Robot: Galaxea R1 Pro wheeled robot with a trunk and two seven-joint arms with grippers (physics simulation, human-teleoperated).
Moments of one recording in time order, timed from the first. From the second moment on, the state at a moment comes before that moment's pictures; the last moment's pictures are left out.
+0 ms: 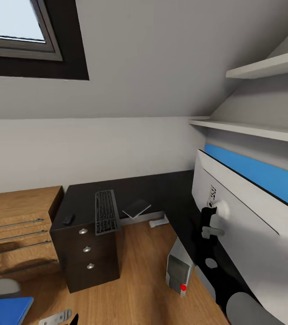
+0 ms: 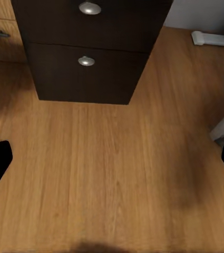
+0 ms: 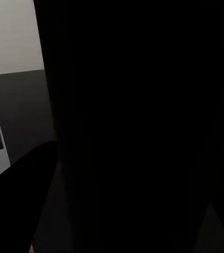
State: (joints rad) left arm 0.24 -0.04 0.14 -1.40 0.19 0.24 0.02; right arm -0.61 -0.02 0.23 -0.52 -0.18 -0.41 -0.37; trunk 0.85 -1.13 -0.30
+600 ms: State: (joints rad) left arm 0.24 -0.04 0.14 -1.40 0.19 0.24 0.02; right arm -0.61 -0.02 0.23 -0.52 -0.18 -0.41 -0.37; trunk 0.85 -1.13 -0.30
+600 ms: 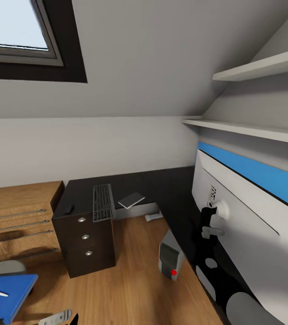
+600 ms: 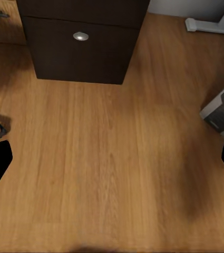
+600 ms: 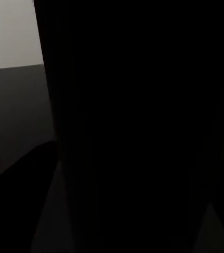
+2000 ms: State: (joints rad) left arm 0.24 -0.04 0.14 -1.40 0.19 0.24 0.02; right arm -0.61 -0.02 0.23 -0.52 -0.19 -0.42 -0.37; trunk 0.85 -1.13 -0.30
